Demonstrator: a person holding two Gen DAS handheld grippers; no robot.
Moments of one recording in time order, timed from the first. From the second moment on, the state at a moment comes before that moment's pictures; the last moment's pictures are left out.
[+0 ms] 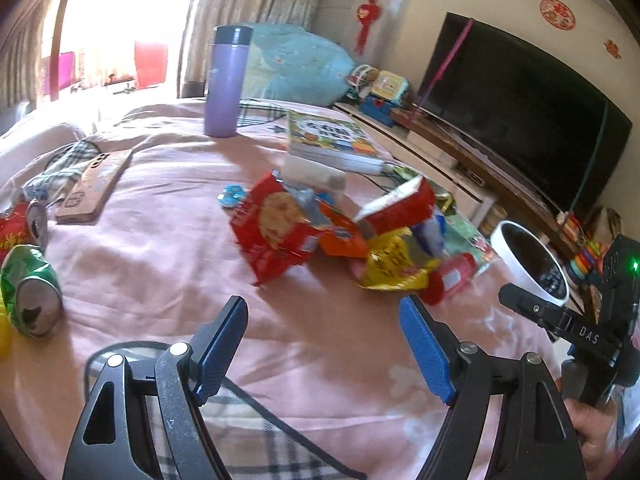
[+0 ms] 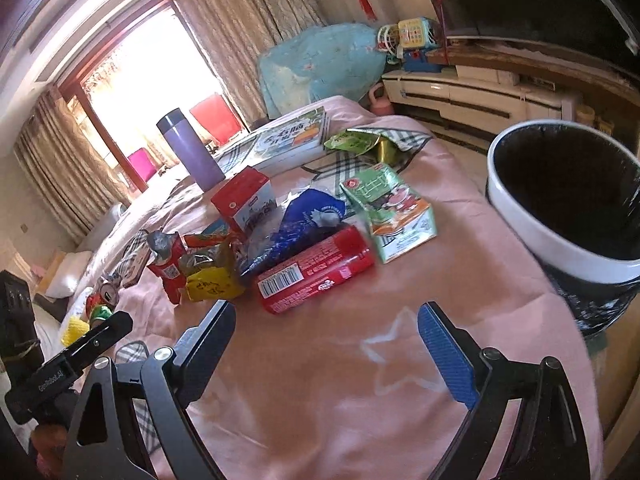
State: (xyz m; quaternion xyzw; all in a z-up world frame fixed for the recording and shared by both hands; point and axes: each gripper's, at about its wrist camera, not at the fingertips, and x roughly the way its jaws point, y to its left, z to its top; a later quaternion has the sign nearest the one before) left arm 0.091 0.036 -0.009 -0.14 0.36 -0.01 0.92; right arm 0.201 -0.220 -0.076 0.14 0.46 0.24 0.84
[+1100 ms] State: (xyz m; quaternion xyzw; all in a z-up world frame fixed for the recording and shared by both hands) left arm 0.159 0.089 -0.035 -0.17 0.37 -0.02 0.91; right arm 0.224 -0.199 -0.103 0.20 0.50 0.20 0.82
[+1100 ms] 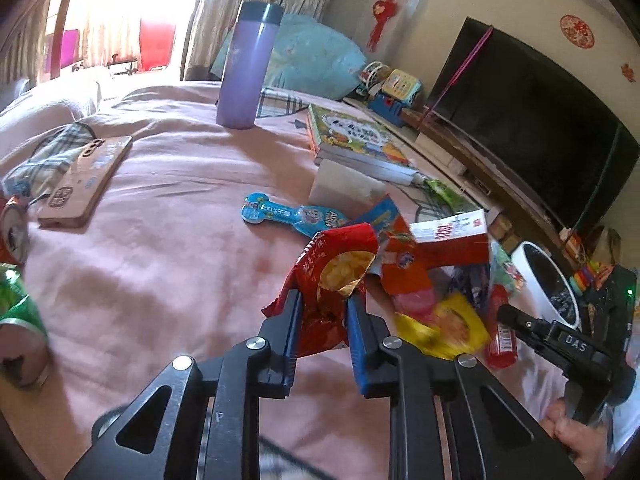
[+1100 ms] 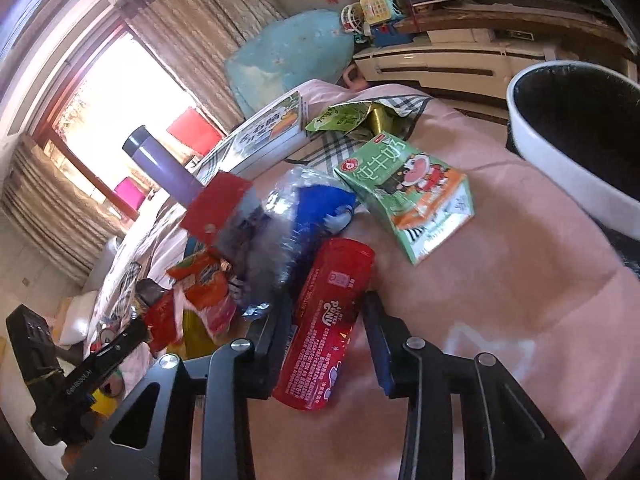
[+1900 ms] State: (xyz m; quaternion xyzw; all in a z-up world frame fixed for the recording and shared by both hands) left arm 0.130 -0.012 0.010 -0.11 0.35 -0.13 0.92; right arm 0.202 -0.247 -0.068 0.15 0.46 0.22 0.85
